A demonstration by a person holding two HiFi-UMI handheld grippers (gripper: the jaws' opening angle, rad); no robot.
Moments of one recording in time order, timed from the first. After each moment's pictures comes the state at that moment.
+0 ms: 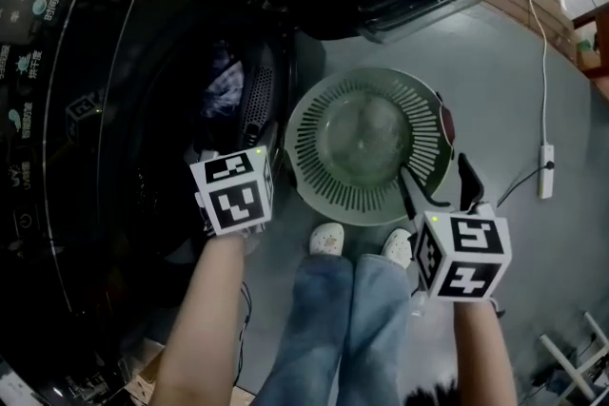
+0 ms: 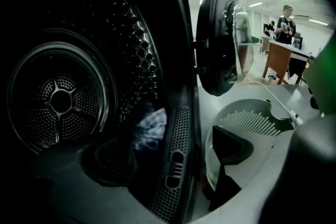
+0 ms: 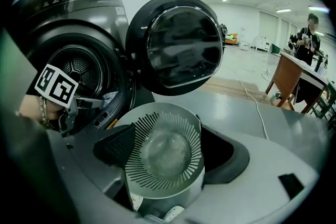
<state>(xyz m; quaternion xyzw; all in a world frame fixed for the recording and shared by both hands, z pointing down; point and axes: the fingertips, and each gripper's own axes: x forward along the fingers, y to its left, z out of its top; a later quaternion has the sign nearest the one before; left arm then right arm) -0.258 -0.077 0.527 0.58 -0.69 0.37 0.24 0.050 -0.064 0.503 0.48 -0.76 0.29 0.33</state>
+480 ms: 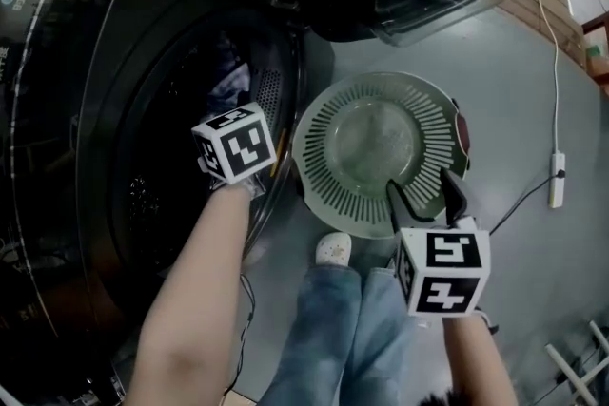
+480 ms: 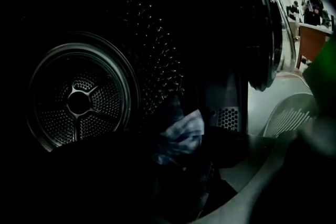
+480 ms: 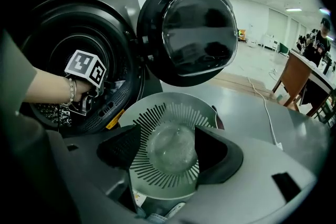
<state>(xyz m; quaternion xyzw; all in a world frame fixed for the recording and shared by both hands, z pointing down) -0.334 -0.120 0.557 0.46 -0.77 0.39 0.20 0.009 -0.048 0.534 0.45 -0.77 0.29 0.36</state>
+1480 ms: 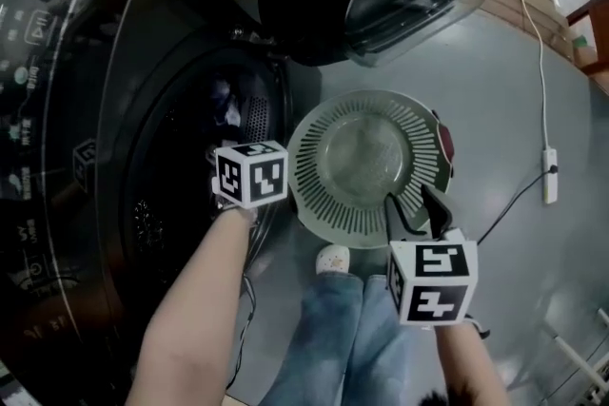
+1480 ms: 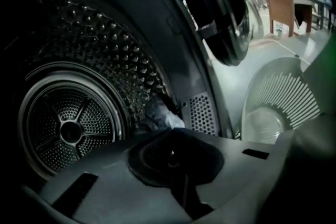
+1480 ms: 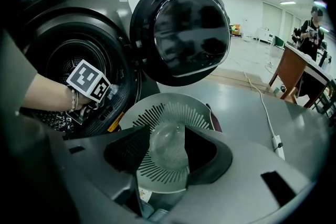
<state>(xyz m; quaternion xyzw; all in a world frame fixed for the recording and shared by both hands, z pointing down) -0.294 -0.119 0.572 0.49 -0.67 0.53 0.16 0.022 -0.048 0.519 0.46 -0.75 0.32 0.35</state>
